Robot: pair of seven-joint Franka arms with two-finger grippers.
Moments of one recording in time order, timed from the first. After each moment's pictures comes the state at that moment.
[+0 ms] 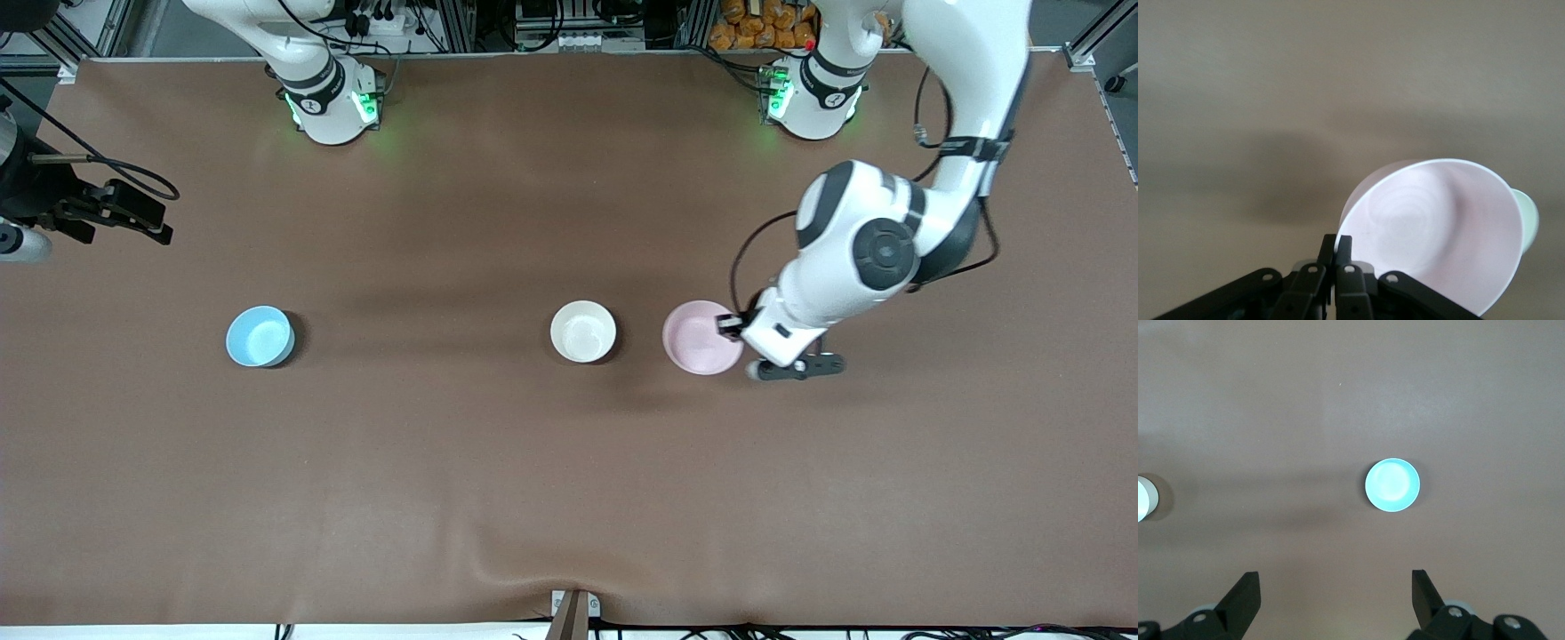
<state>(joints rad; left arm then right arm) -0.15 0.37 -0.30 -1.78 -0.11 2.13 -0.48 -0.03 0.01 0.07 -1.52 0.02 1.50 0.07</state>
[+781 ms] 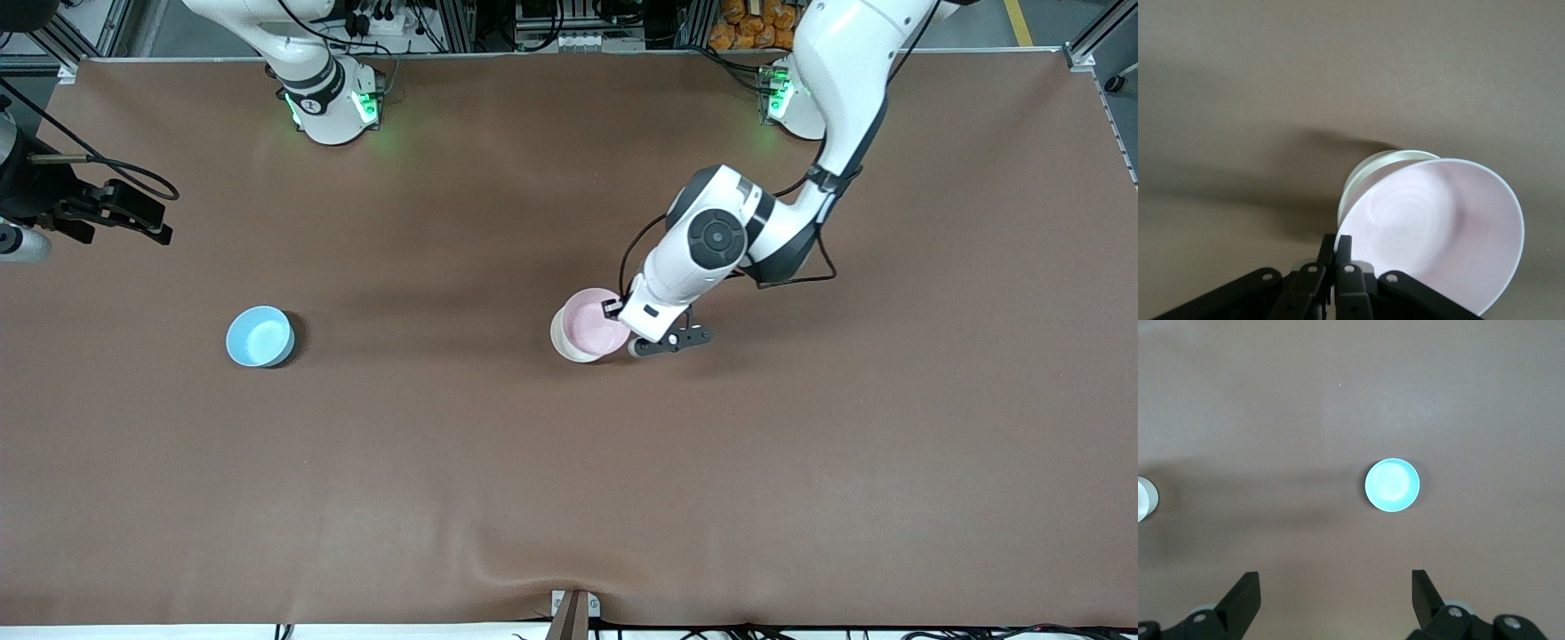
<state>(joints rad) -0.39 0.54 -0.30 -1.78 -0.13 2.37 -0.80 -0.03 0.01 0.07 -1.52 0.02 1.50 0.07</state>
